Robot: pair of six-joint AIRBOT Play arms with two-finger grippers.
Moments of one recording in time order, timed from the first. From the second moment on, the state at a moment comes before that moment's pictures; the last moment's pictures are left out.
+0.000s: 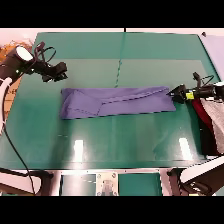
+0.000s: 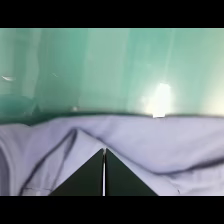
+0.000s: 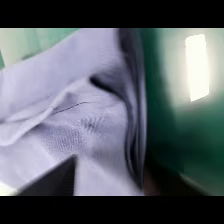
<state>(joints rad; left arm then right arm) 0.01 -1.63 1.53 1.10 -1.07 -1.63 -0.50 -1.87 1.37 -0.79 1.30 1.09</state>
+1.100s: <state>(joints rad) -0.66 -2.01 1.63 0.58 -0.73 -1.48 -0.37 -1.36 1.55 -0.71 1.64 1.22</state>
